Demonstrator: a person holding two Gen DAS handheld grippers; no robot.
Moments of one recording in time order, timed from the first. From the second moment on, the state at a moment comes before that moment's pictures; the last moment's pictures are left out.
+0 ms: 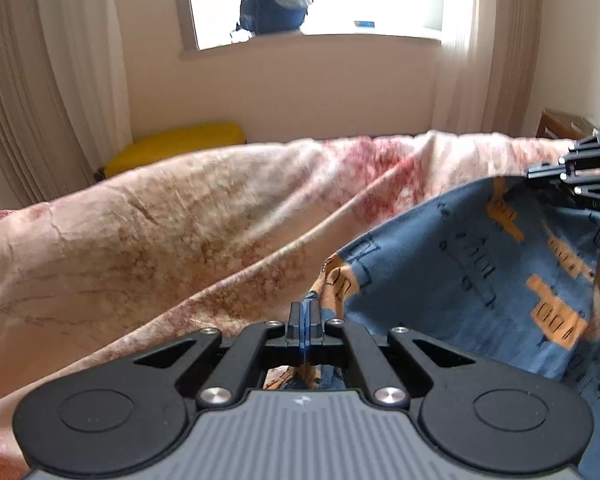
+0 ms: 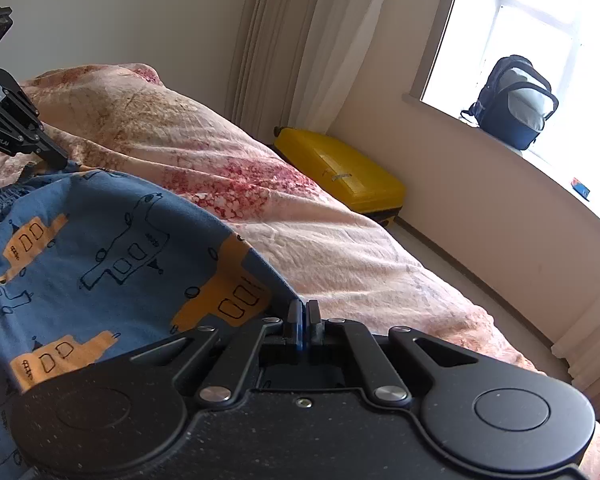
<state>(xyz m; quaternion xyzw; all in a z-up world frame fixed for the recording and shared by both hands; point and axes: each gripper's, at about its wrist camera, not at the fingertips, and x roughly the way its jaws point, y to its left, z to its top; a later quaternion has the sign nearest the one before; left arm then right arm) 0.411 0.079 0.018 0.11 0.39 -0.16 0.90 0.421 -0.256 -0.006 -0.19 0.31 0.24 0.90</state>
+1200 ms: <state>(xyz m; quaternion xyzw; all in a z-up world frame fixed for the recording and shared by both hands) 0.249 0.031 0.068 0.26 0.25 -0.20 0.91 0.364 -0.190 0.000 -0.49 0.20 0.31 0.79</state>
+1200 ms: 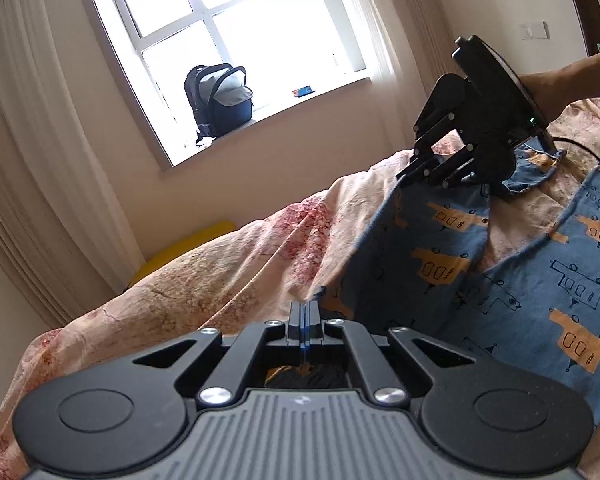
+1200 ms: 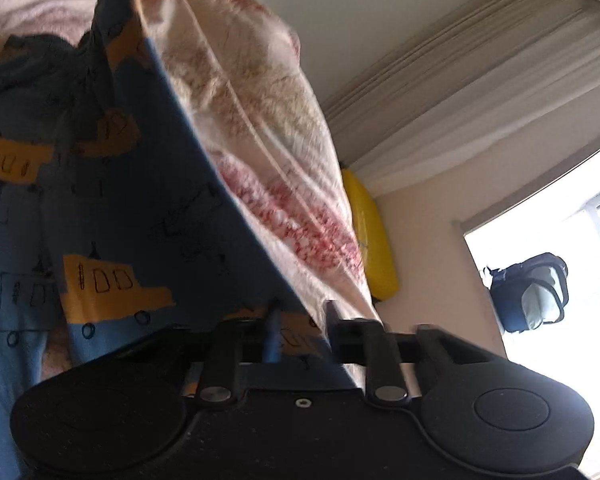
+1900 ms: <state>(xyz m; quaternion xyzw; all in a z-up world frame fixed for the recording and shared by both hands) 0.141 0.043 -0.021 0.41 0.22 -0.26 0.85 0.108 -0.201 -0.027 -0.44 0.24 0.35 0.79</state>
